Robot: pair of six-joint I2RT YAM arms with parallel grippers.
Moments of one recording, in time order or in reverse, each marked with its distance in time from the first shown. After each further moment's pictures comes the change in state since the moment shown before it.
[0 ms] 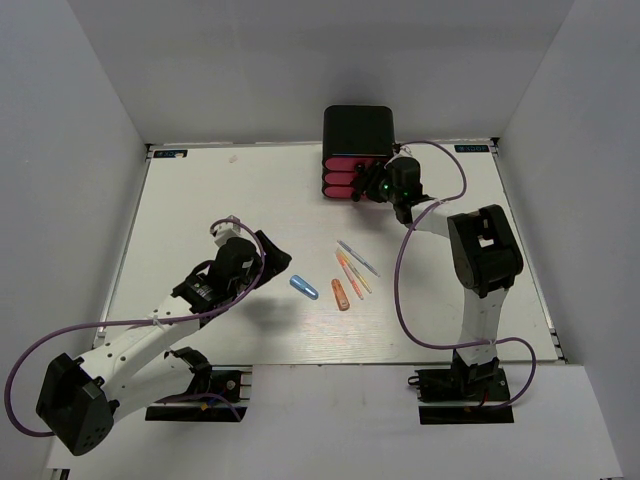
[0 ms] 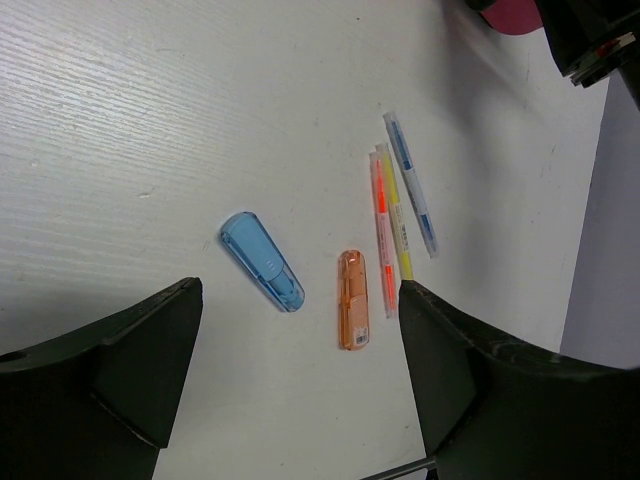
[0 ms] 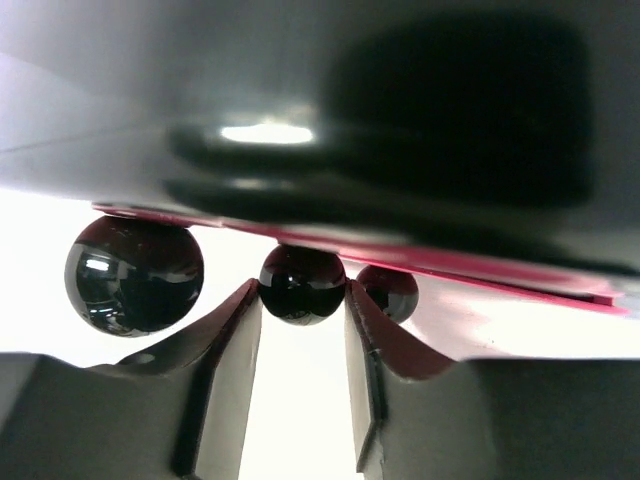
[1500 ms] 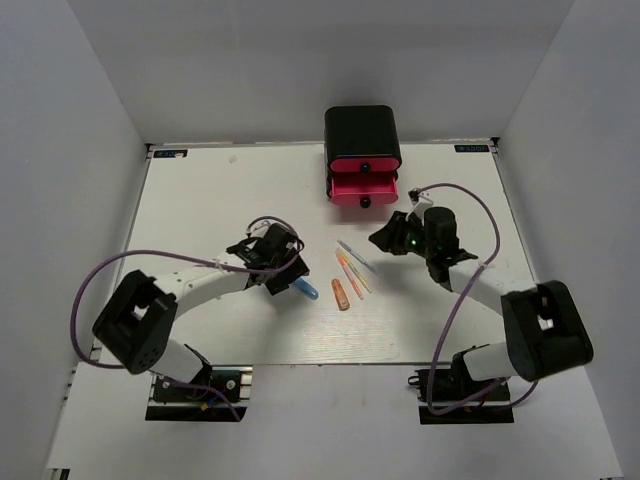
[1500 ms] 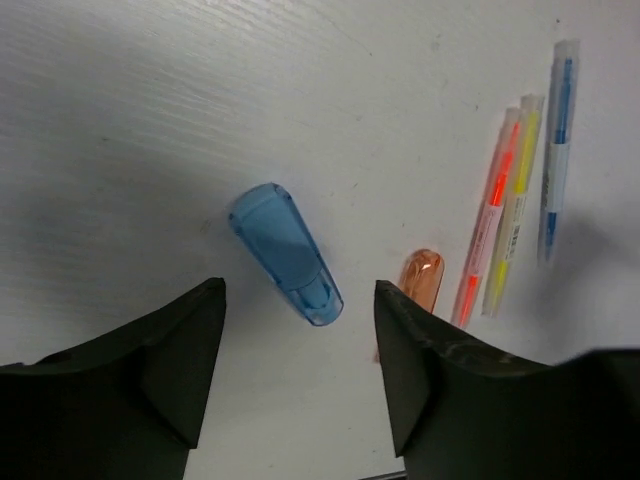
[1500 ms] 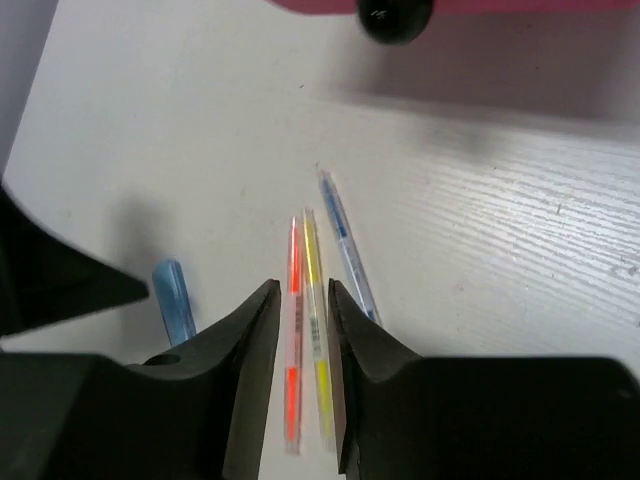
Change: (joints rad) left arm -0.032 0.500 0.208 -0.101 0.103 -0.126; right arm -0.003 -0.602 -0.625 -0.036 -0.171 -0.191
